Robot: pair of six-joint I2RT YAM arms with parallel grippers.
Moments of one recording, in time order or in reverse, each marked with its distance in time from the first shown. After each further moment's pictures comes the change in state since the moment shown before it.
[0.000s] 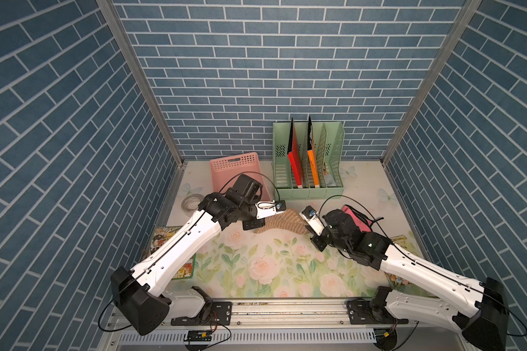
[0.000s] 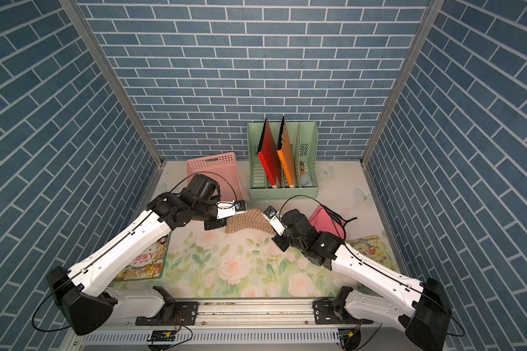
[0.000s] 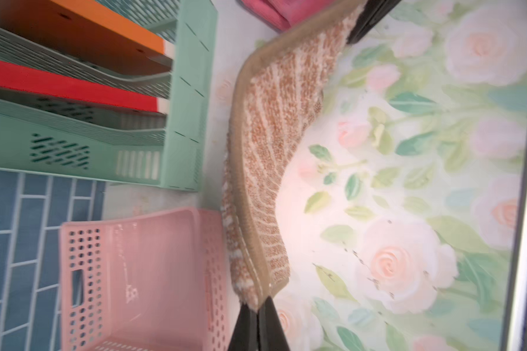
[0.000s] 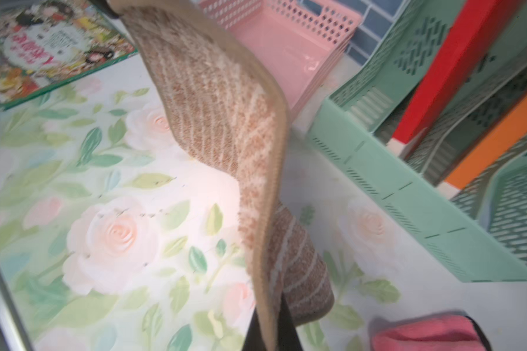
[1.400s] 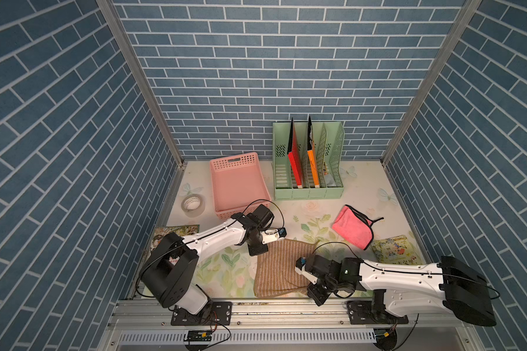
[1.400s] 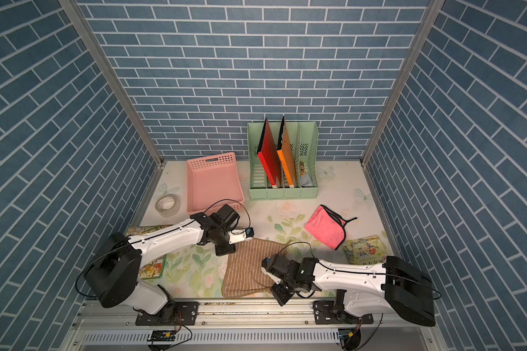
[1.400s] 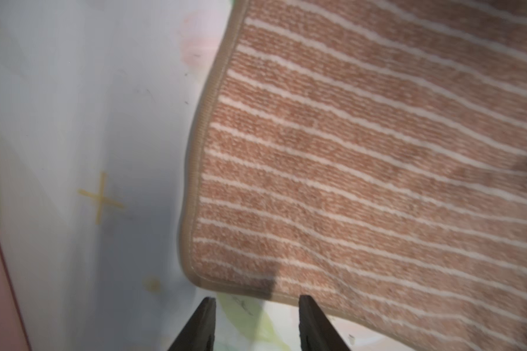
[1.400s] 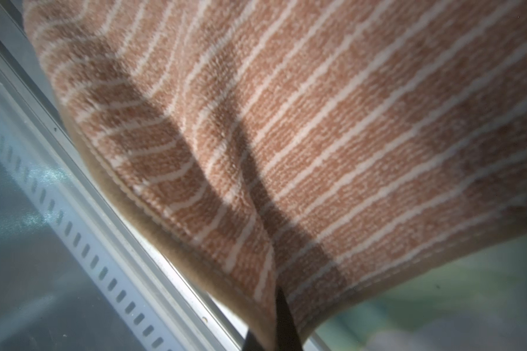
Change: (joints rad) left arm -0.055 0.264 -0.330 0.333 -0.091 -0.216; right arm 0.281 0.145 -0.256 -0.107 -0.322 0.560
